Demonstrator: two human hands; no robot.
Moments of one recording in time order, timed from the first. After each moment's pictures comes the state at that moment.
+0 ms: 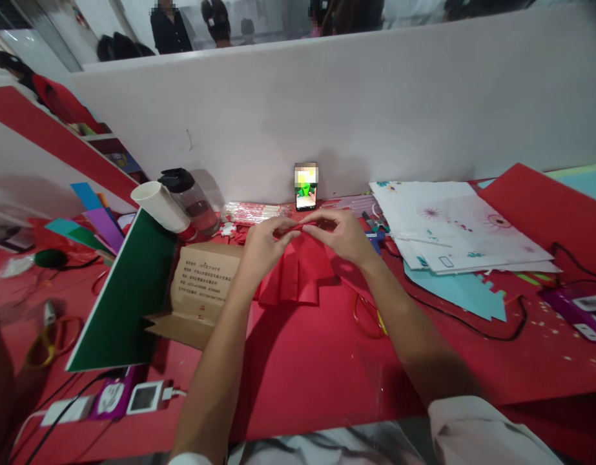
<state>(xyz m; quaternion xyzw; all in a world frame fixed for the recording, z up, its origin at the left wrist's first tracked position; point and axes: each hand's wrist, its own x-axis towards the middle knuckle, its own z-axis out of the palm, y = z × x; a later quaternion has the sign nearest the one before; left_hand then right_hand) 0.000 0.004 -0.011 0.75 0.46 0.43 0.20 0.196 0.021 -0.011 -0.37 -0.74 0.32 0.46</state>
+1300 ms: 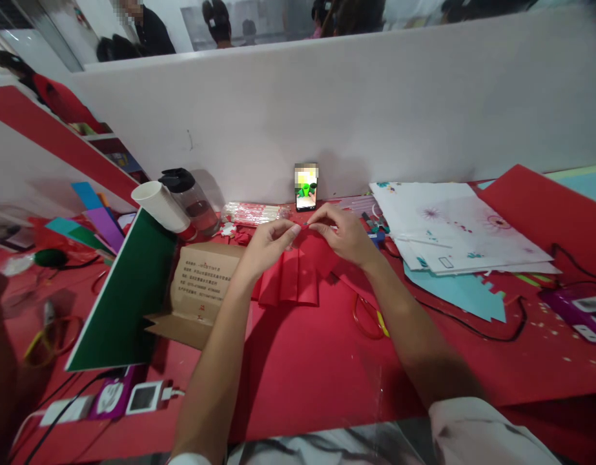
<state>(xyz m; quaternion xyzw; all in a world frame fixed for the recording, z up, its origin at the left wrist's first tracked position) 0.004 0.002 -0.008 0.68 0.41 0.43 0.42 0.204 0.023 -0.012 -0.35 -0.78 0.23 0.45</state>
